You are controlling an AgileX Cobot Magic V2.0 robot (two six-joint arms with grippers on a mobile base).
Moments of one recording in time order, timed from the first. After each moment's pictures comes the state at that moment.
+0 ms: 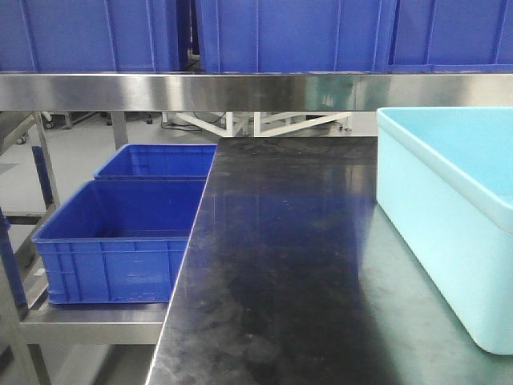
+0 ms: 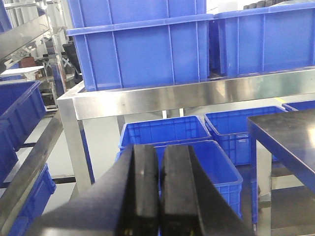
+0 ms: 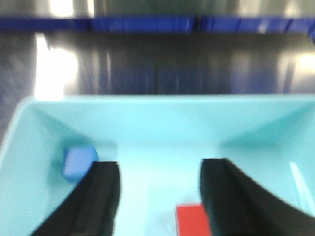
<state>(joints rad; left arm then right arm) -0.10 -0.01 0.01 -0.06 0.00 0.15 0.05 0.97 -0.80 -0.09 0.52 0.15</state>
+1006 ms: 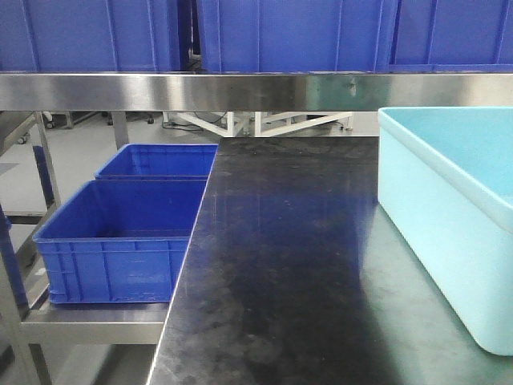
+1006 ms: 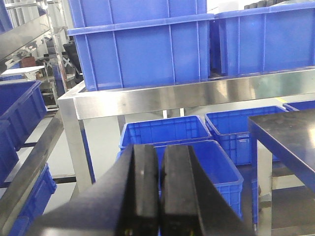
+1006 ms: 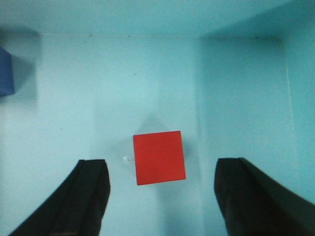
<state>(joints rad) -0.10 -0.01 0.01 -0.06 0.00 0.15 0.00 1.25 -0.81 -0.17 0.68 0.15</state>
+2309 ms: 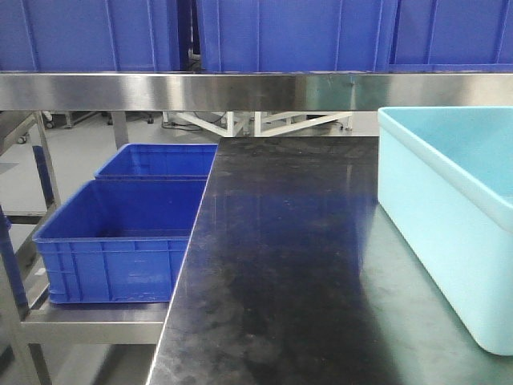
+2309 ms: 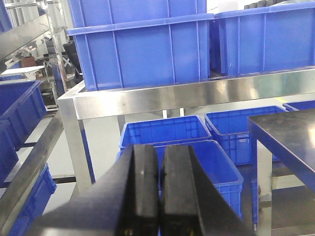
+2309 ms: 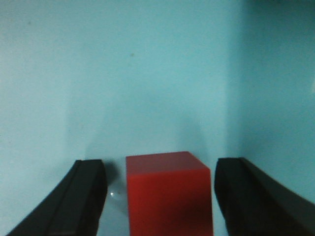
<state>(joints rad) -0.10 -0.01 0.01 -0.06 0.00 0.15 -0.01 1.50 -0.82 -0.21 0.58 0.15</state>
